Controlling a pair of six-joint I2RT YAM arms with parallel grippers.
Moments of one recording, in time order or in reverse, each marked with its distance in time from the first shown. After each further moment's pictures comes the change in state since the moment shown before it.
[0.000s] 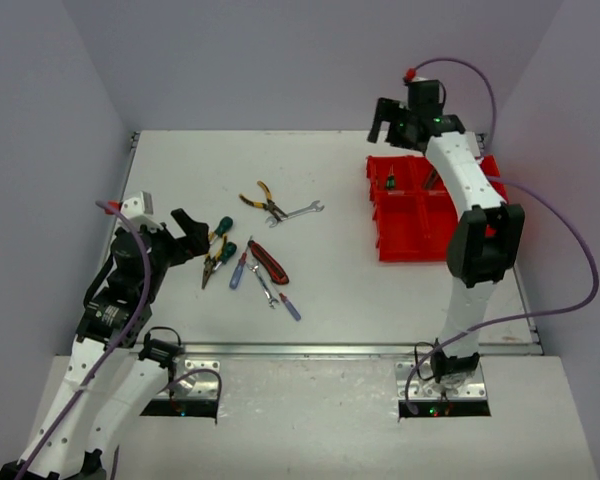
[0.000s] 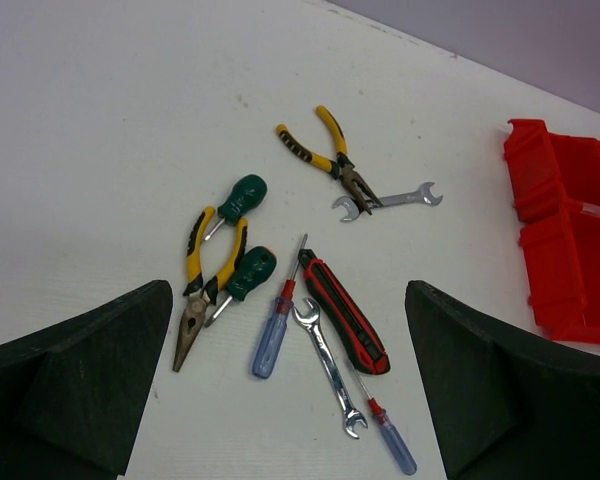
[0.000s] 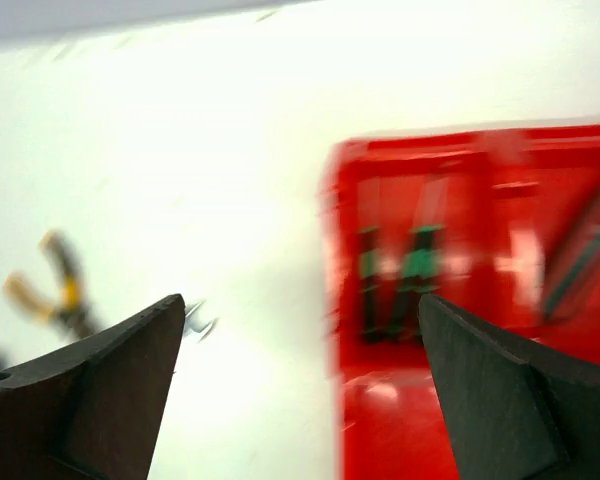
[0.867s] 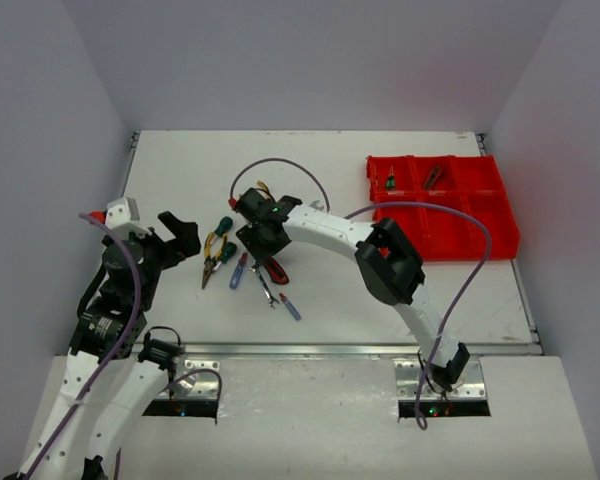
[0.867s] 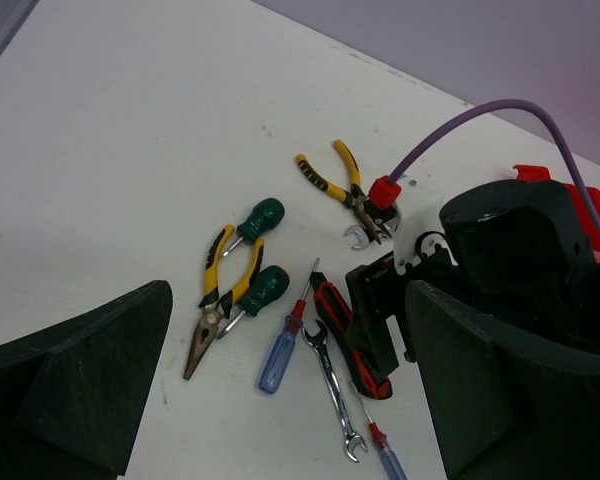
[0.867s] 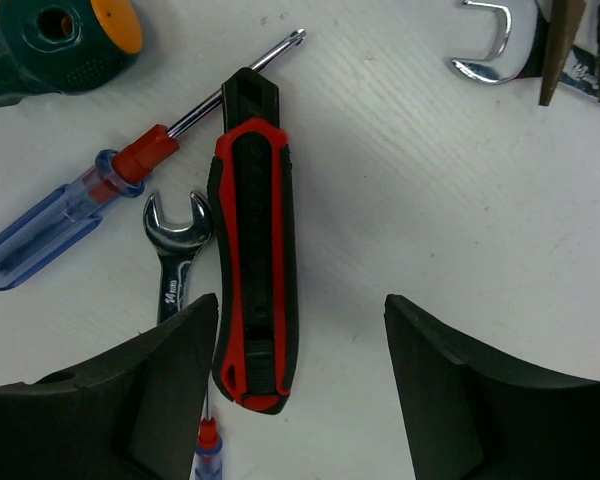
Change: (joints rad) left arm 0.000 -0.071 0.000 -0.019 -0.096 -0.027; right arm 0.807 0.240 -0.074 -0.139 0.146 -0.140
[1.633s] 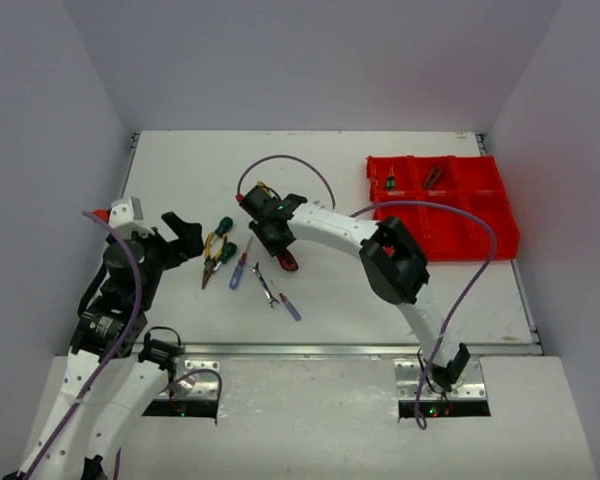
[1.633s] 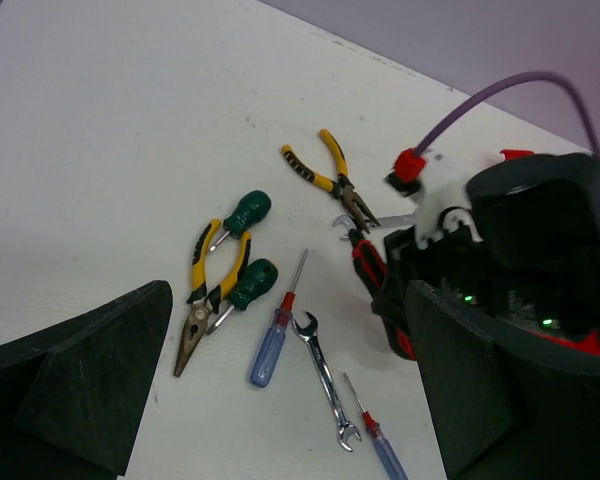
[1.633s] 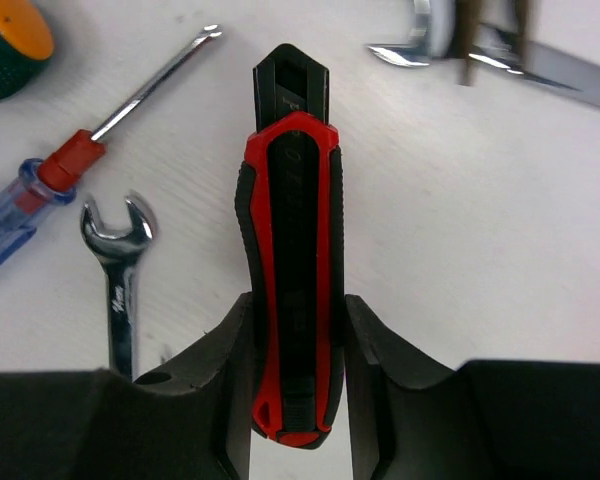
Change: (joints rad) left arm 0.000 0.009 0.000 0.005 0.048 0.005; right arm -0.023 -0.029 -0.038 0.011 0.071 0.012
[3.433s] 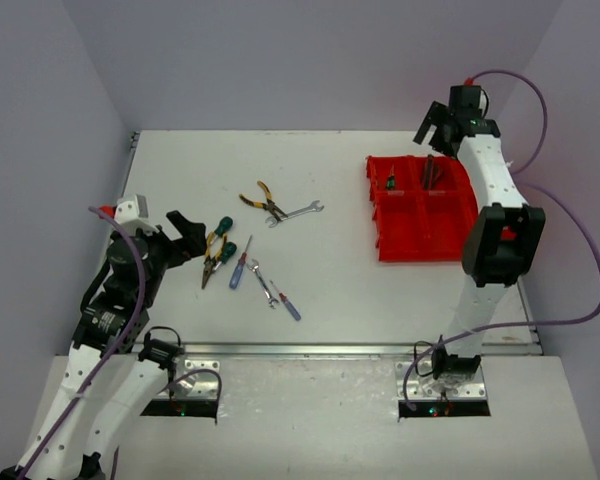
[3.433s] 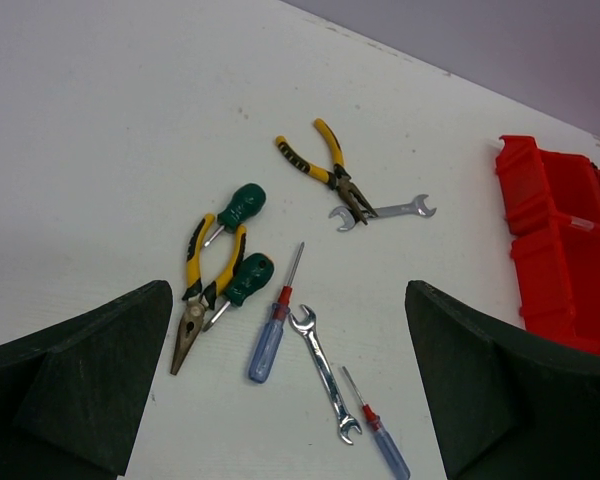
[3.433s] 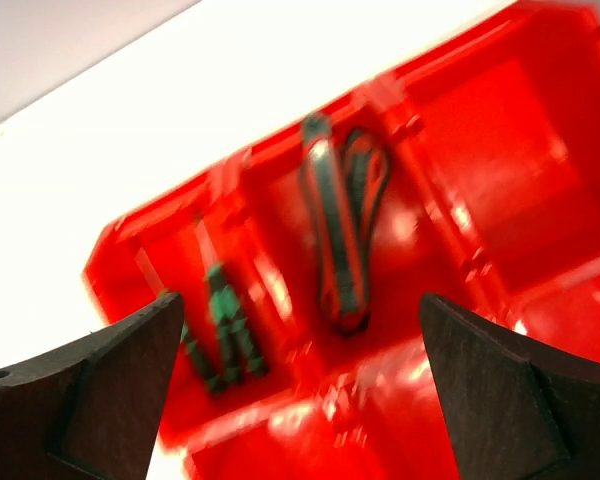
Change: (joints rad) left arm -0.014 0.025 0.000 0.008 0.011 0.008; right arm -0.916 -0.270 0.021 0.100 -0.032 0.205
